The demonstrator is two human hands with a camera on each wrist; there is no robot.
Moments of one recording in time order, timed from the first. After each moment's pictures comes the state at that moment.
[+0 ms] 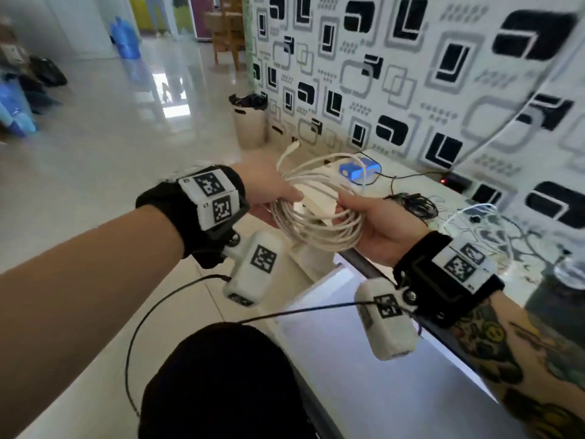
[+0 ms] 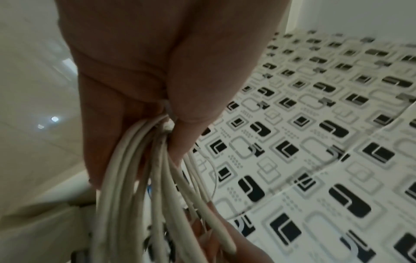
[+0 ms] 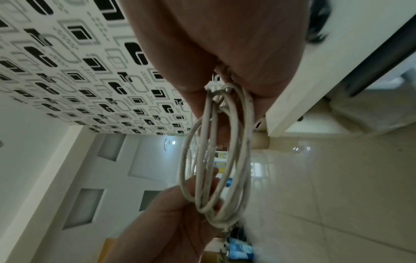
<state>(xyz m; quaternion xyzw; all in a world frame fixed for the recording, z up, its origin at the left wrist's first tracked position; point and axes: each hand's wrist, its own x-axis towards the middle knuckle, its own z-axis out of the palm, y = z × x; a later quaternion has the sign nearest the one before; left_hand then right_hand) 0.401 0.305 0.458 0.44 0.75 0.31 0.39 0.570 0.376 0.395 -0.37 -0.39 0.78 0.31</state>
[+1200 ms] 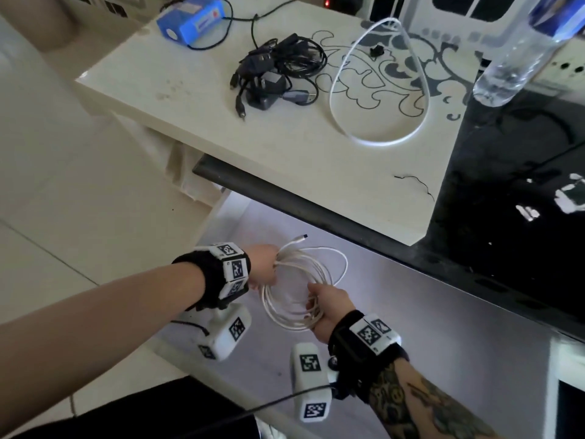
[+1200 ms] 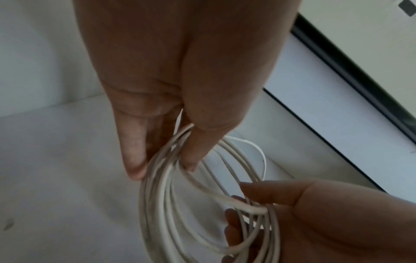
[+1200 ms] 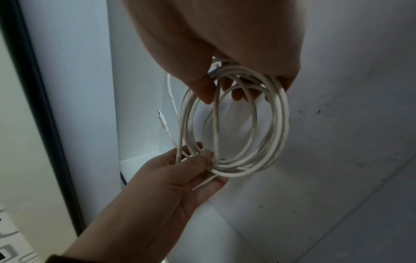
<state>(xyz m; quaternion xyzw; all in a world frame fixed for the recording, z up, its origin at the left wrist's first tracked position) 0.553 0.403 0.143 0.69 0.56 -0.27 0.36 0.684 0.327 0.094 -0.70 0.03 0.65 0.30</state>
